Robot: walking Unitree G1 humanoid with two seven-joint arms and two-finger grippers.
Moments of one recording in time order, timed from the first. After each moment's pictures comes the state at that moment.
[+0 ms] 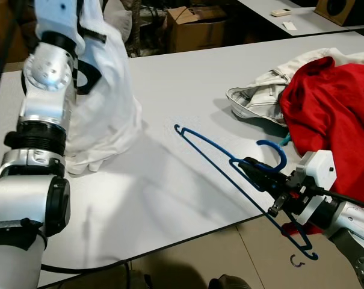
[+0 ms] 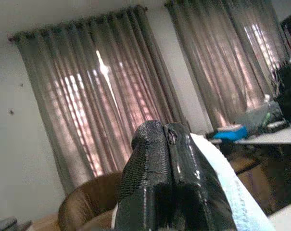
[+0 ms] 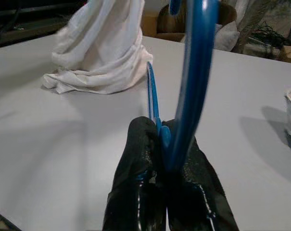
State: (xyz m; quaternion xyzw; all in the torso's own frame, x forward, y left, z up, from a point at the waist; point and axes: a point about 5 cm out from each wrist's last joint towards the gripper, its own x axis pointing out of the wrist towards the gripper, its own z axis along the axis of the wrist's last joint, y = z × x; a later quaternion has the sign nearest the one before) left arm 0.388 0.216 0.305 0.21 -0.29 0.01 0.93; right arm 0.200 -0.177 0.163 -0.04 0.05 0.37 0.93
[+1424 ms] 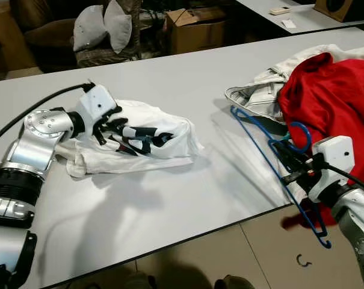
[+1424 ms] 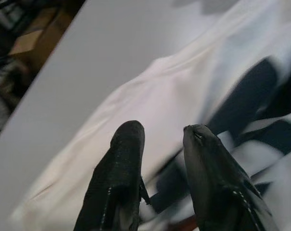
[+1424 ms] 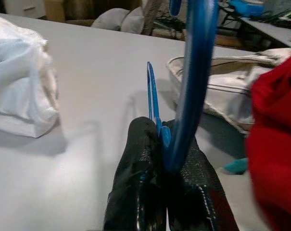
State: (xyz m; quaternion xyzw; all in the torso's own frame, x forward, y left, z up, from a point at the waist) left arm 0.350 0.222 0.179 0.32 0.12 -0.36 0.87; right arm 0.230 -0.215 0.150 -0.08 0.06 0.19 0.98
